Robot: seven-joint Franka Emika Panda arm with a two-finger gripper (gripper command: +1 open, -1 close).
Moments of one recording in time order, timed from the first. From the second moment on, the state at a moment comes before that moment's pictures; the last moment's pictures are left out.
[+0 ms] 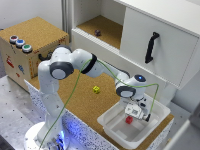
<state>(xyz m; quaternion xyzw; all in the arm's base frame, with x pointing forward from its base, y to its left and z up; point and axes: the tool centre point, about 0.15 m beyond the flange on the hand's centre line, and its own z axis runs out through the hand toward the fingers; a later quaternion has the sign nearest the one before) 0.330 -0.407 0.220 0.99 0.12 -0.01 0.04</state>
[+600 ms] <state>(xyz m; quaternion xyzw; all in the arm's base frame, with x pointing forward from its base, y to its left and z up) 0.326 -0.408 0.211 0.99 0.11 0.00 0.04</state>
